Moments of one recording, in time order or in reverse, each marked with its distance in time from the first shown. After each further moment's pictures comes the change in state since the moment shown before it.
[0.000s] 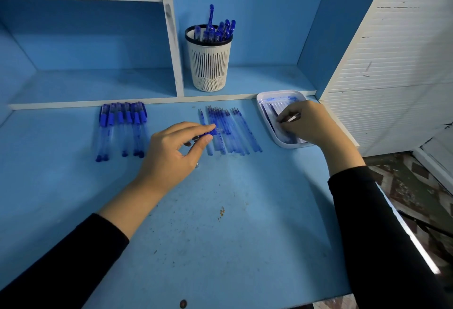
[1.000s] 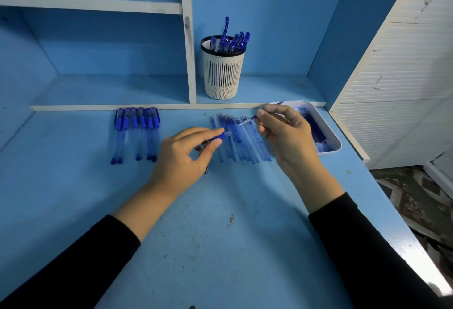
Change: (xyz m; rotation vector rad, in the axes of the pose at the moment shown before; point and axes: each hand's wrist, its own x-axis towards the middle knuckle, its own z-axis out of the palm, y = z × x) left_hand 0.001 0.001 0.000 0.011 0.087 0.005; right_hand -0.032 -0.071 0.041 1.434 0.076 0.137
